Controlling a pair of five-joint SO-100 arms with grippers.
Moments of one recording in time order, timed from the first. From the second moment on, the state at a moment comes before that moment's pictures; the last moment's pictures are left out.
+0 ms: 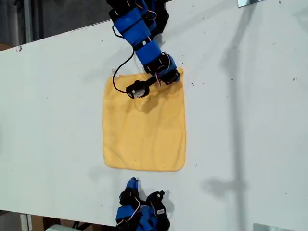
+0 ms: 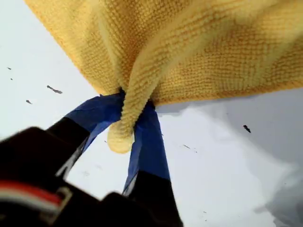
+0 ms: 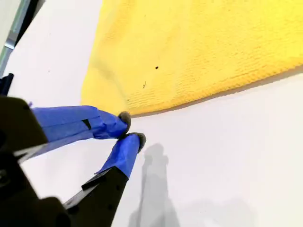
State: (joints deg) arm 0 -30.7 198.1 176.0 74.0 -80.5; arm 1 -20.8 88.3 120.4 61.5 80.8
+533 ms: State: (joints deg) arm 0 3.0 122.4 138.3 54.7 -94.0; arm 1 -20.3 88.2 120.4 62.1 80.8
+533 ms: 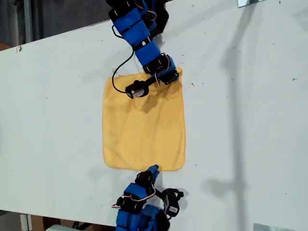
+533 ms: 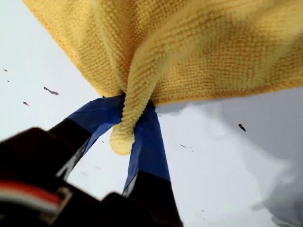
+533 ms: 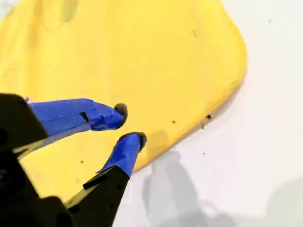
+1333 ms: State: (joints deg) arm 0 17.7 101.3 135.4 39.7 -111.4; arm 1 -20.6 88.2 120.4 61.6 80.8
